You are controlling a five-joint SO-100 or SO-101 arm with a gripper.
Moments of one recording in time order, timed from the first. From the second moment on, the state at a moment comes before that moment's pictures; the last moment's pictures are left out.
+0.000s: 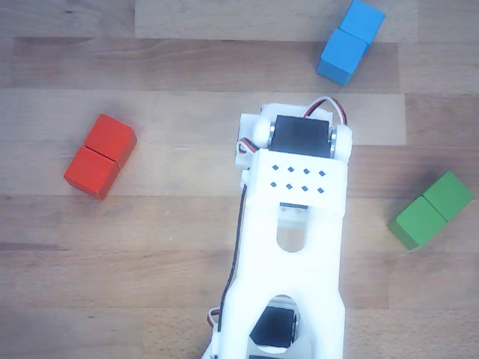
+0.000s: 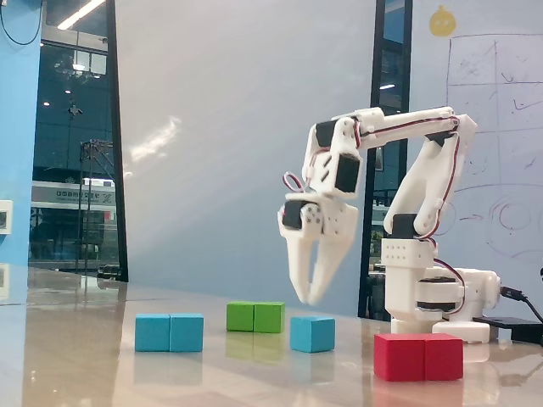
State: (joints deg) arm 3.4 119.6 135.6 66.2 -2.0
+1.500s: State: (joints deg) arm 1.0 119.6 142.2 62.5 -1.2
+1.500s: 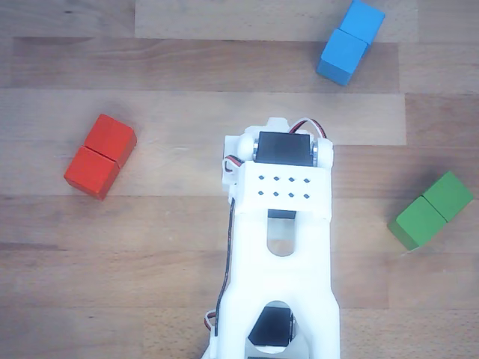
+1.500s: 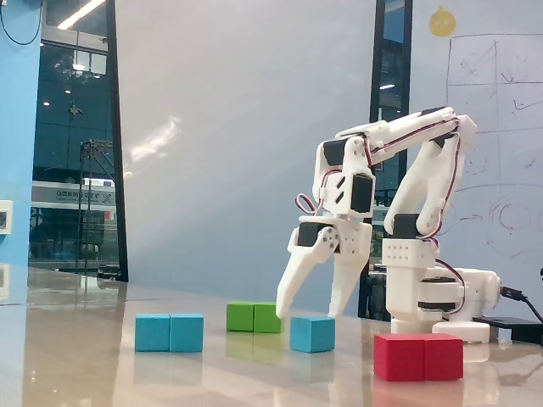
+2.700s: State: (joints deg) arm 1.0 116.2 143.3 56.5 -1.2
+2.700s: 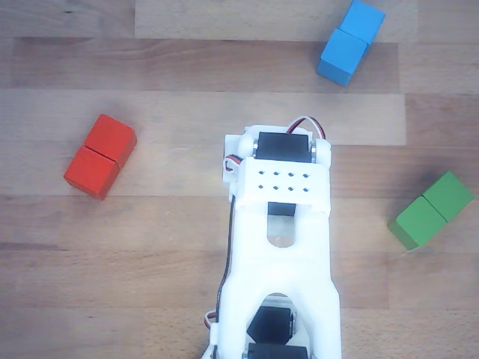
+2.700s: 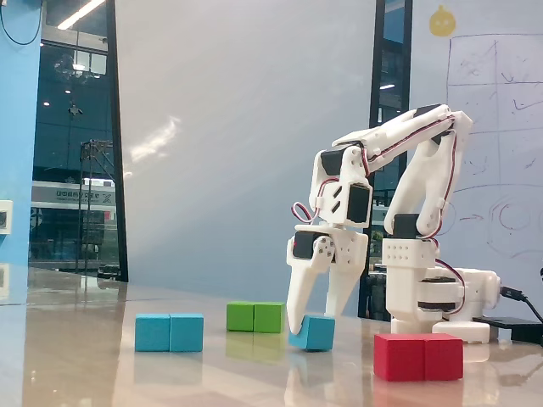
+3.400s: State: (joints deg) arm 3.3 101.3 112.8 69.2 -4.2
